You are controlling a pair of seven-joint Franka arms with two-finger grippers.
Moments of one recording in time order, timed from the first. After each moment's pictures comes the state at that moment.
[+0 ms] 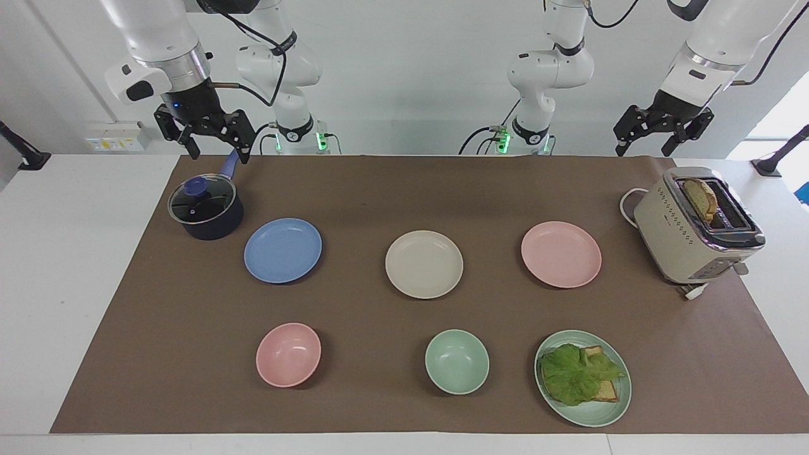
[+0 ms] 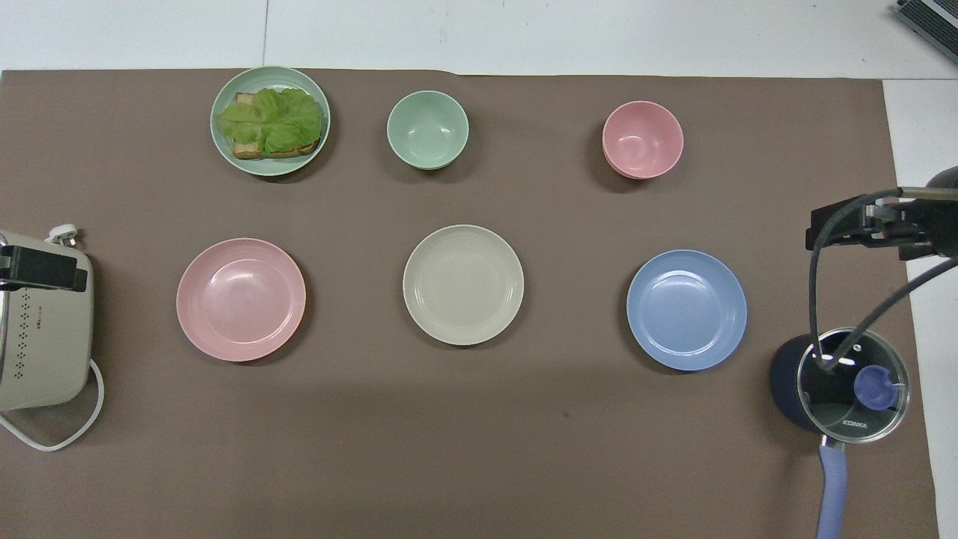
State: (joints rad) left arm 0.00 -0.12 -0.03 -1.64 -0.02 1.52 0.04; right arm -0.12 0.01 0.18 -1.46 -0.01 1.48 0.18
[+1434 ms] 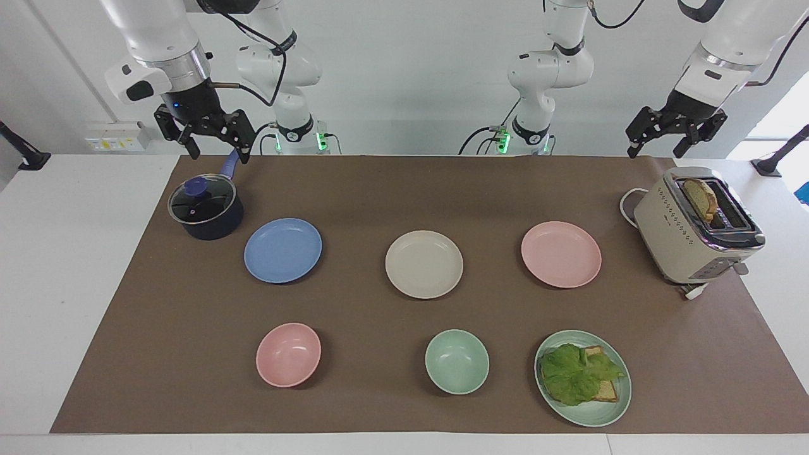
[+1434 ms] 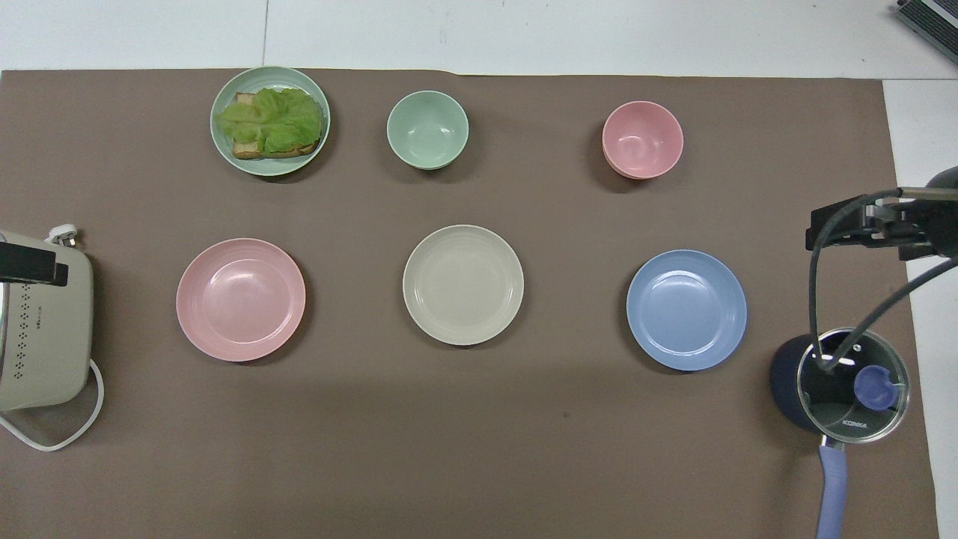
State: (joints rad) left arm 0.03 -0.11 -0.02 -1.65 -0.02 1.55 0.04; right arm -0.12 0.01 0.18 -1.46 -0.01 1.48 0.18
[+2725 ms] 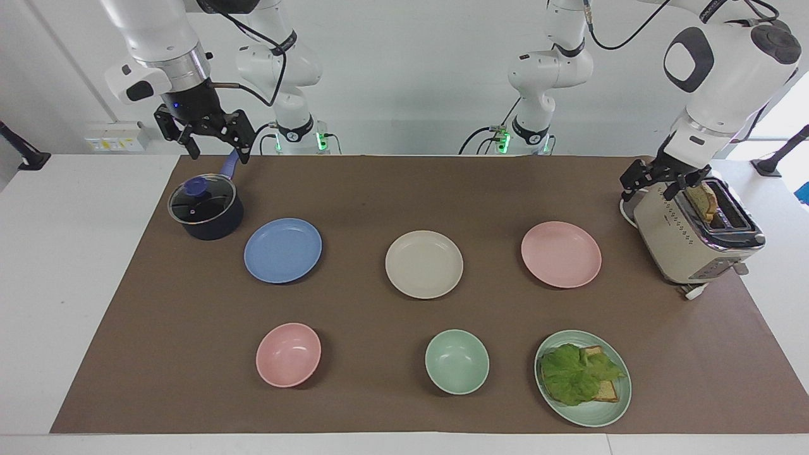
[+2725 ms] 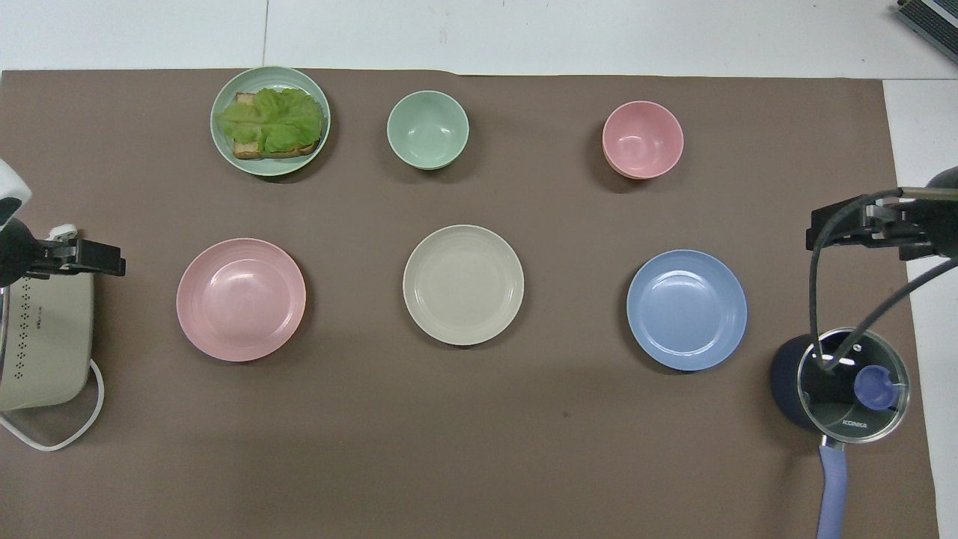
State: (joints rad) left arm 0.07 -0.06 -0.02 -1.92 -0.02 1.88 0.07; right arm -0.12 0.01 0.18 -1.46 -0.01 1.48 0.18
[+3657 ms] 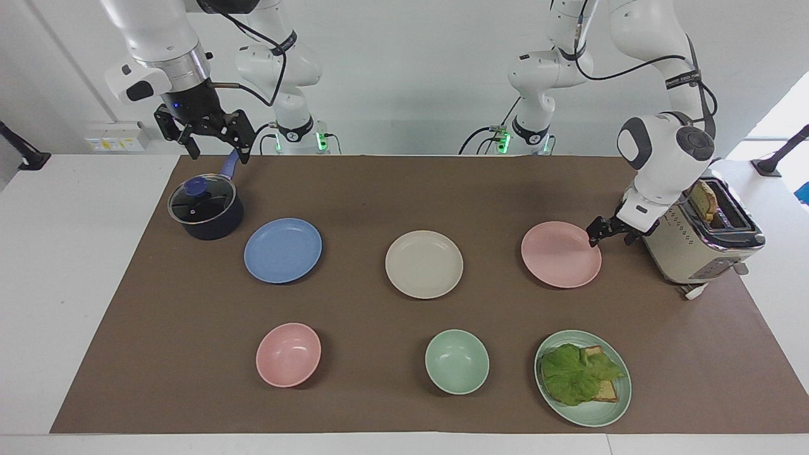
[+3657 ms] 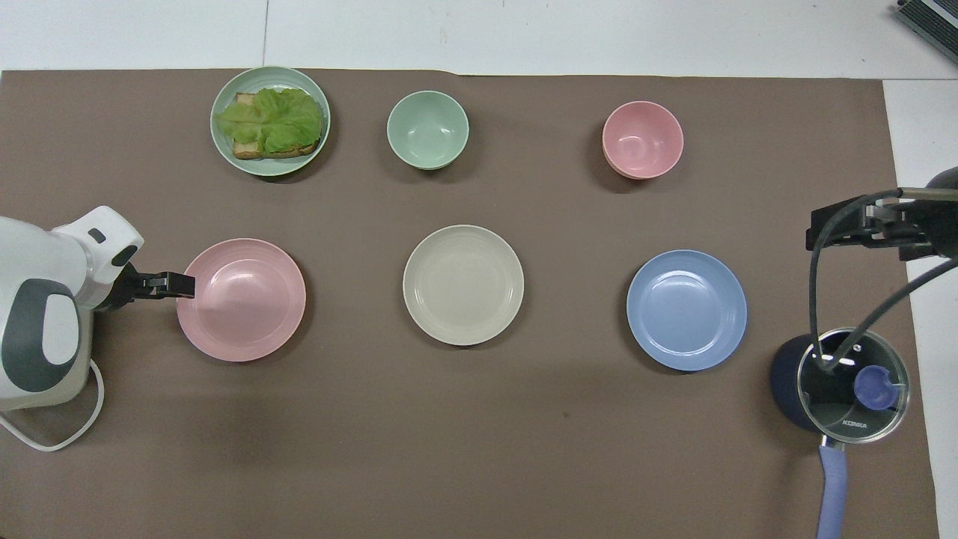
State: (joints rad) left arm 0.08 0.06 -0.02 -2.20 -0.02 2.26 0.07; right arm -0.12 0.01 0.18 -1.46 -0.01 1.48 0.18
